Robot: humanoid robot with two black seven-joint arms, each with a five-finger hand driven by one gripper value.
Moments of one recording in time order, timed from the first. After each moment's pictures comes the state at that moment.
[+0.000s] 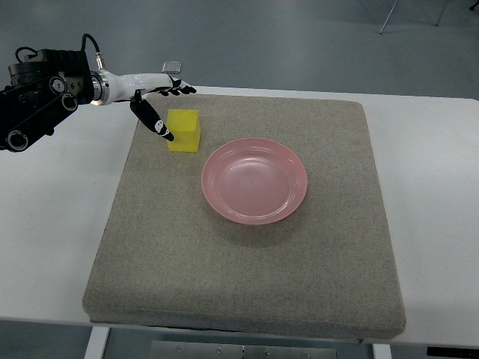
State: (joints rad) left arm -1.12 0.44 -0.38 -0.80 1.35 -0.42 -0.09; right arm 0.02 0.00 -0.01 0.18 0.00 0.00 0.14
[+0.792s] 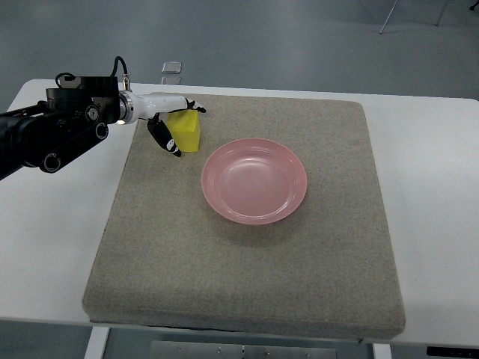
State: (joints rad) left arm -1.12 0.37 -0.29 -0.77 1.46 -0.31 -0.08; right arm 0.02 0.00 -0.01 0.18 0.00 0.00 0.14
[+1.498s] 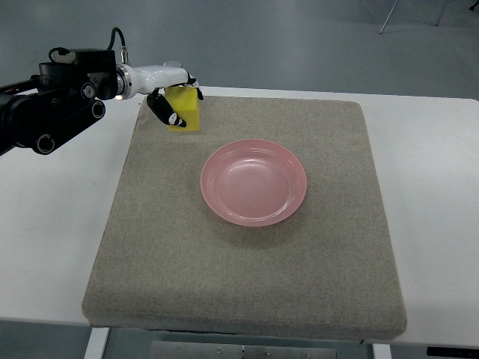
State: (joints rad) left arm -1.22 0.45 -0.29 -0.84 1.48 -0.29 -0.08; right arm 0.02 0.00 -0.01 0.18 0.00 0.00 0.14
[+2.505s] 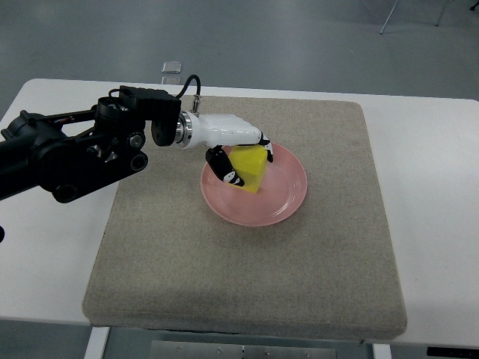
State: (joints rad) left arm -1.11 0.34 -0.29 -1.18 1.65 -0.32 -0.08; right arm 0.02 0.00 -0.01 0.18 0.00 0.00 0.14
